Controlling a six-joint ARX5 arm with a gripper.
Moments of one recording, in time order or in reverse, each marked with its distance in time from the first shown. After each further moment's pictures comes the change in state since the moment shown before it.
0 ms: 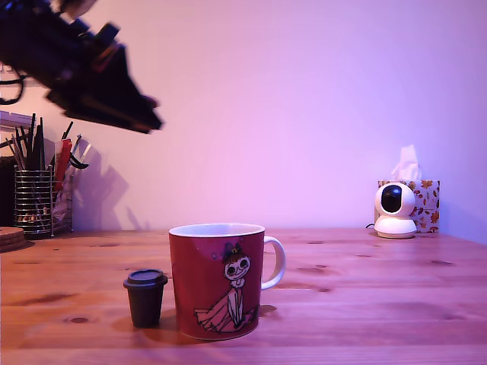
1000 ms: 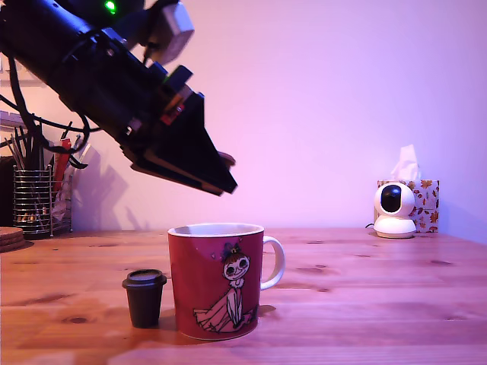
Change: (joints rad) arm -0.233 0.167 0.000 -0.004 -0.037 -0.001
